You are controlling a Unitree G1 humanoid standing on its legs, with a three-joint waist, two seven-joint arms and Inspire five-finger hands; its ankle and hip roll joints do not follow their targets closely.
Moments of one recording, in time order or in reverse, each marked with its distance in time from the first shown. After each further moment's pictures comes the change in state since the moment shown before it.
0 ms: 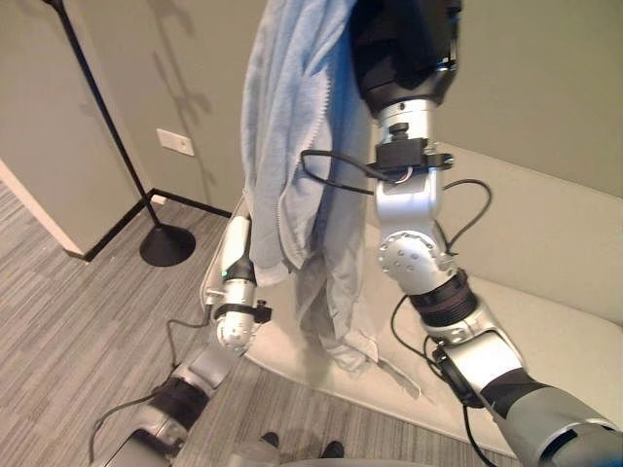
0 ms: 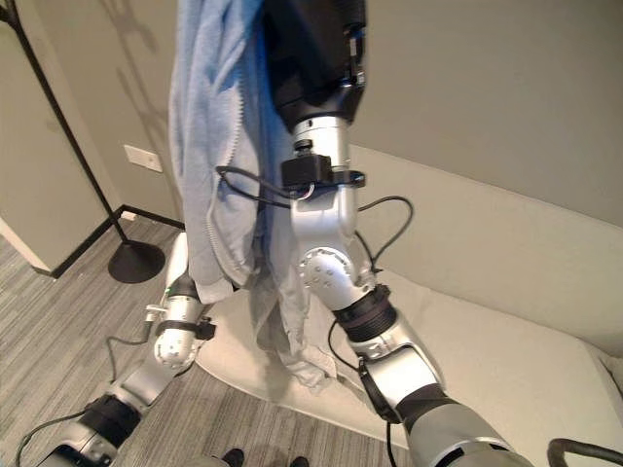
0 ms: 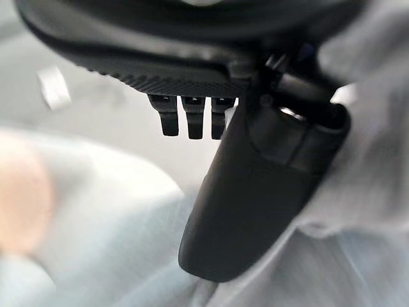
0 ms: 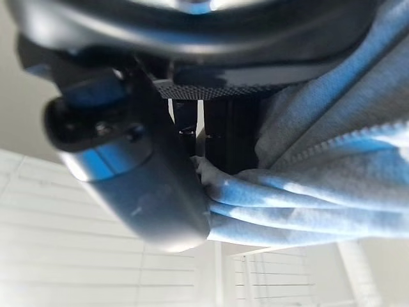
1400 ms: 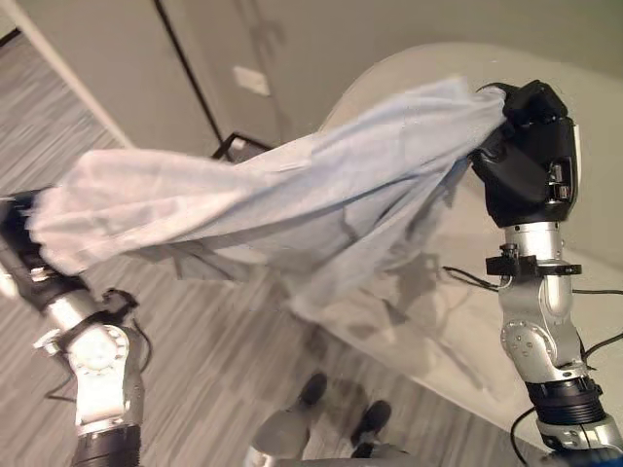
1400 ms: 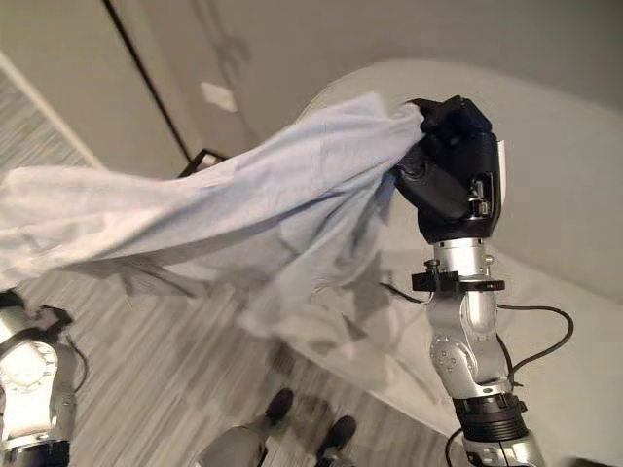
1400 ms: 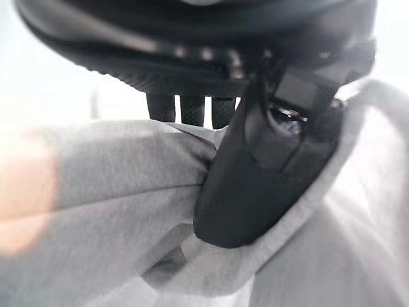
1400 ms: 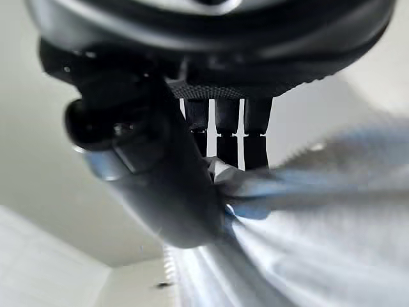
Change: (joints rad) left arm 0.368 0.007 1.036 -0.503 -0.318 -0.154 0.111; right arm 0.731 -0.455 -0.393 -0.172 -0.375 0.152 0.183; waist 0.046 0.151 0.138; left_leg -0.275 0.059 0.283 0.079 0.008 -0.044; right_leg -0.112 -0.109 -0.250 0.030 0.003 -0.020
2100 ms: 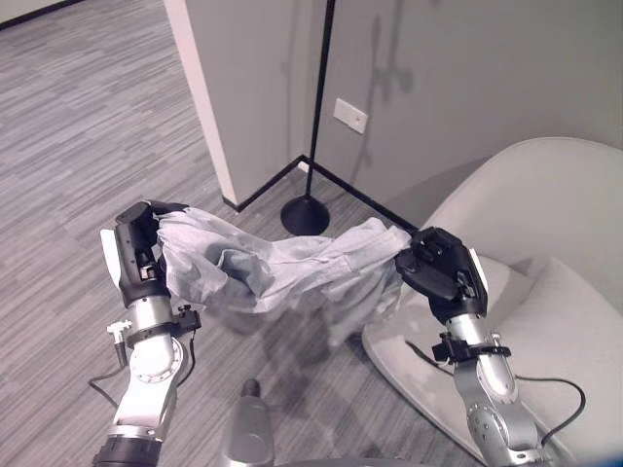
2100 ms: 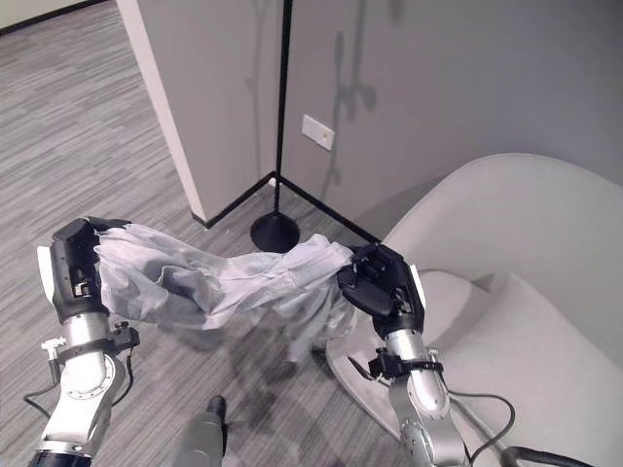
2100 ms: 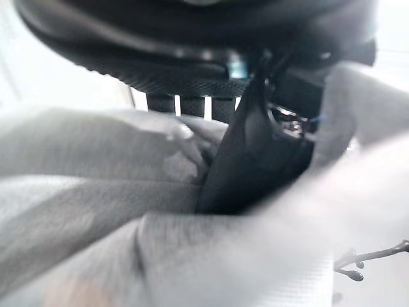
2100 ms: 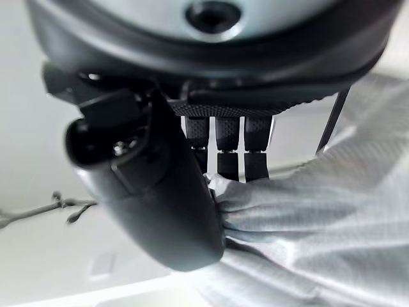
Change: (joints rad) left arm 0.047 0.061 -0.465 0.098 0.093 0.003 -0.189; right arm 0.368 0.227 0.047 0.000 -0.193 0.111 0.003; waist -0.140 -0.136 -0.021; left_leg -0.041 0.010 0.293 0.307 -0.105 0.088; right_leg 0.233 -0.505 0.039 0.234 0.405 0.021
